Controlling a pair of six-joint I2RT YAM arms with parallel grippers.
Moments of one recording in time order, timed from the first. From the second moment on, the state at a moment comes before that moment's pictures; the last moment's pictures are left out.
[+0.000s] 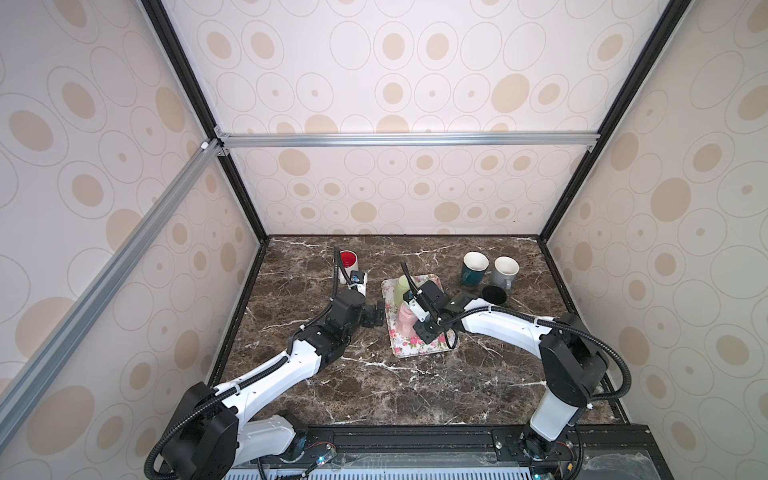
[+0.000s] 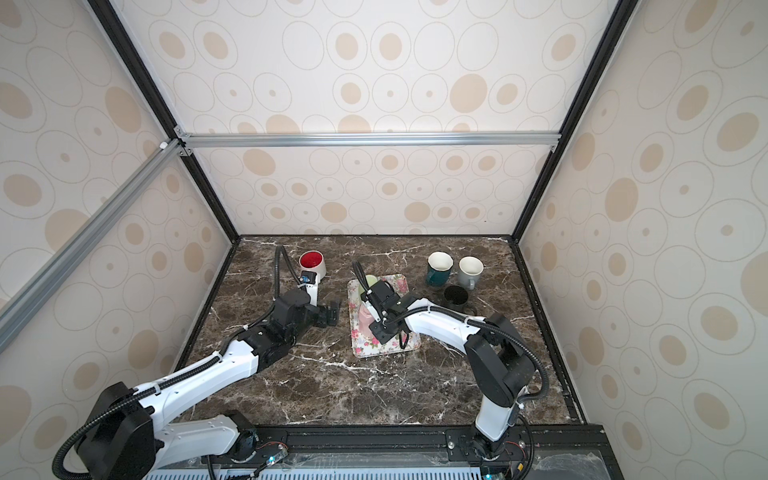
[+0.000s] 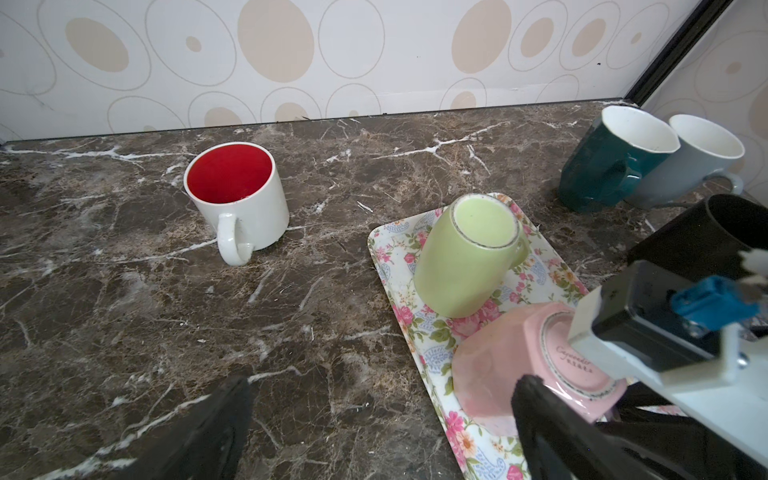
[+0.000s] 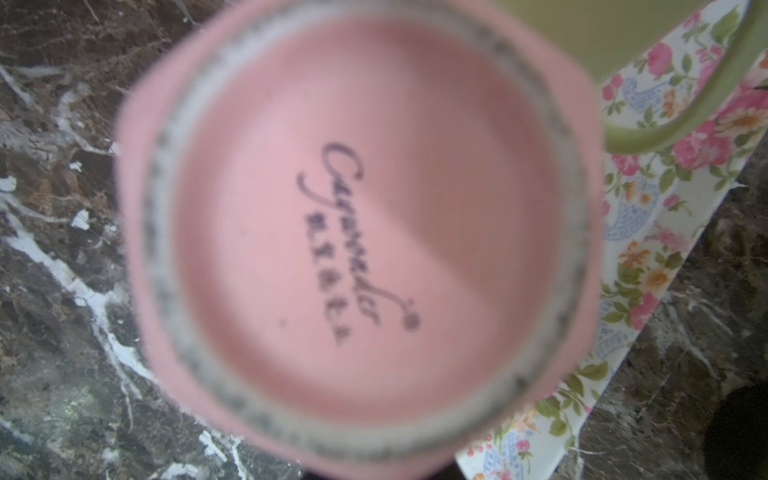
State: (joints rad) left arm -0.64 1.20 0.71 -0.01 -0.31 -0.27; right arm 0.75 1.74 1.19 -0.63 0.08 0.03
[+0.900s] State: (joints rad) left arm -0.64 1.20 0.67 0.04 -0.25 -0.30; right arm 0.73 1.60 1.02 -0.52 0.06 0.20
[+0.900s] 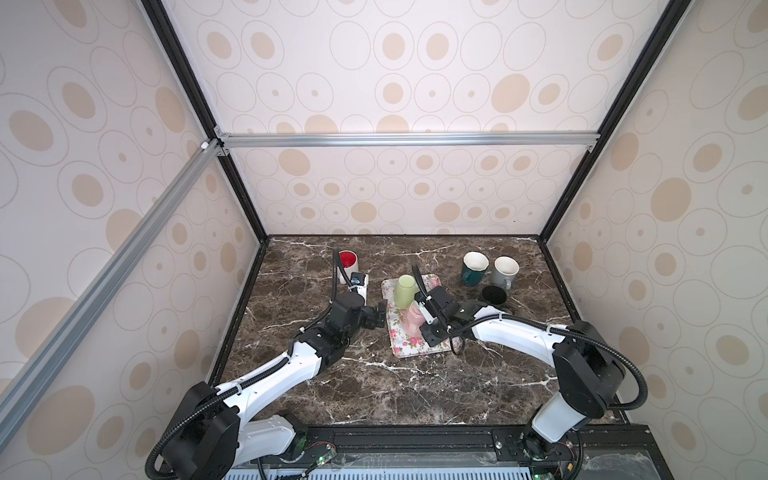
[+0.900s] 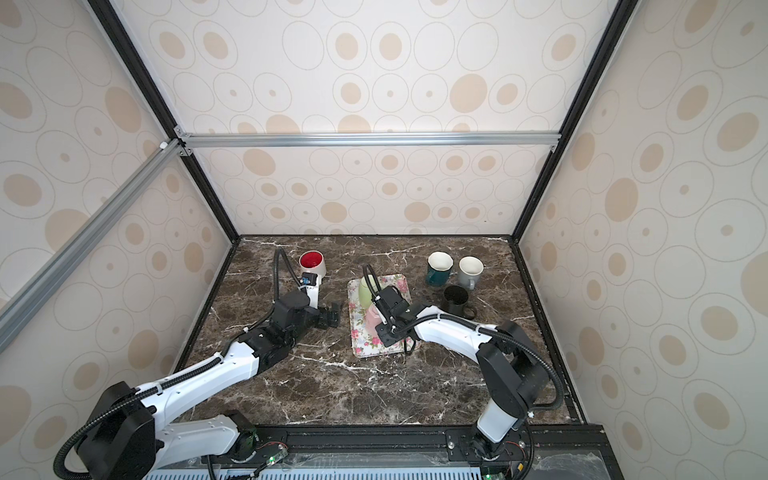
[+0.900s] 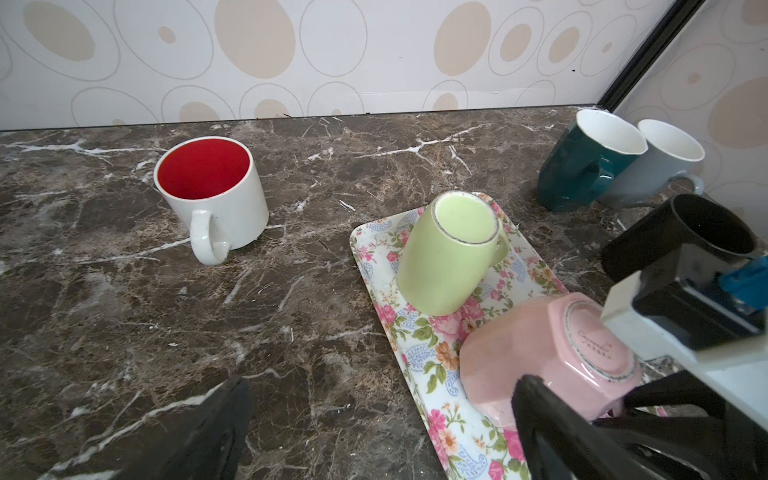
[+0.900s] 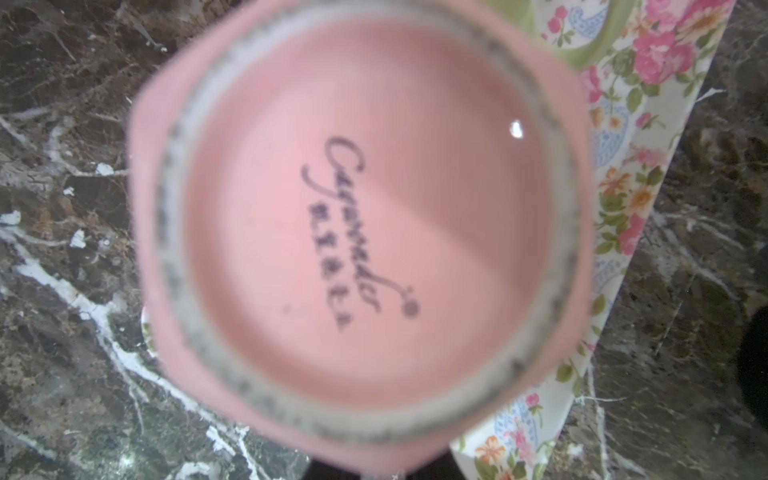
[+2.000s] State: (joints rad) left arm -0.64 1.22 0.57 0.38 0.14 -0.46; right arm 0.53 1.18 0.79 -0.28 -0.14 0.35
